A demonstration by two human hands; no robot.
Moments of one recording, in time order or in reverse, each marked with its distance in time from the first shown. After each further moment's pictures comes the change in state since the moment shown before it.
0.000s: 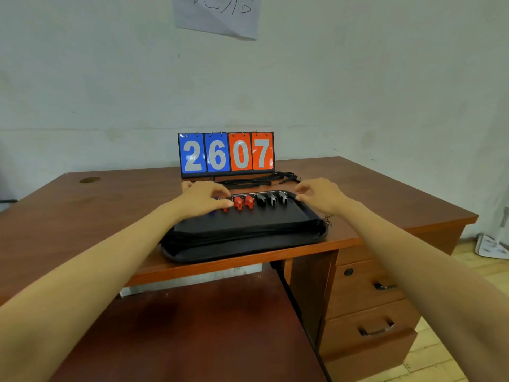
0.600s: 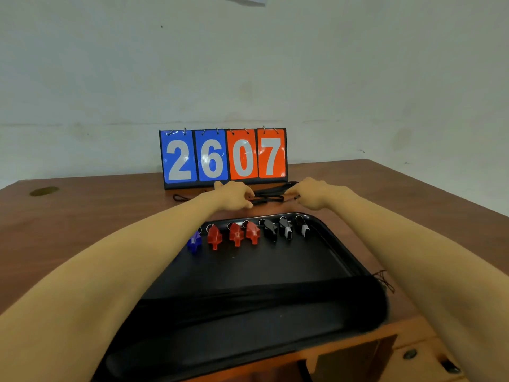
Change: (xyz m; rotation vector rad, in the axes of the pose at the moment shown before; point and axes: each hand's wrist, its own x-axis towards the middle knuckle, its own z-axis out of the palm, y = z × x) left_hand 0.208 -0.034 0.084 0.114 -0.224 -0.020; right_hand 0.187 0.035 0.063 -0.339 -0.318 -0.054
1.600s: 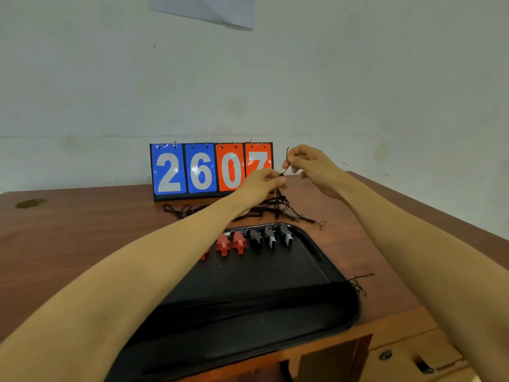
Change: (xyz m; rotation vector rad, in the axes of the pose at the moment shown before) left_hand -0.013 0.087 -0.027 -0.879 0.230 0.128; right_hand -0.061 0.000 -0.068 1.164 0.453 -0.111
